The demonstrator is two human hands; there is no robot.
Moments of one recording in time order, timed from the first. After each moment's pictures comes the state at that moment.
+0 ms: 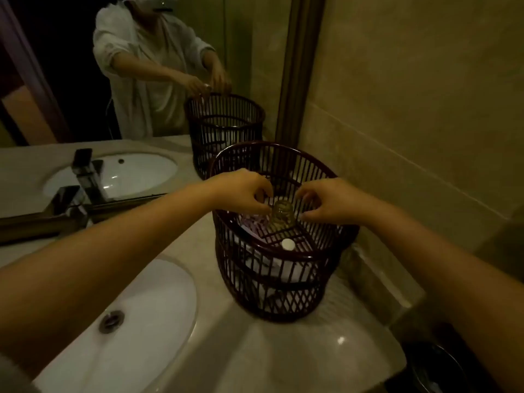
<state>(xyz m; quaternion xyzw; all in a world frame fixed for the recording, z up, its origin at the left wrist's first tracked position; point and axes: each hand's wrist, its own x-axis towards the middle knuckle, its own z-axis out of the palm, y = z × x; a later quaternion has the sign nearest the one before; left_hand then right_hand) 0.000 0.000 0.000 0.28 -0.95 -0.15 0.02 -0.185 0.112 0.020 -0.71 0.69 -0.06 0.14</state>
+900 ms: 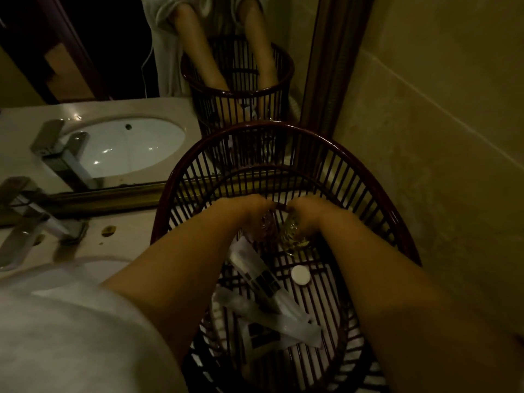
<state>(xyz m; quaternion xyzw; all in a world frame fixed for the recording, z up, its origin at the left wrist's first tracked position) -0.096 -0.147 -0.142 0.42 -0.86 -0.20 -0.22 -0.244 -0.095 -0.128 -0.70 0.66 0.12 0.25</state>
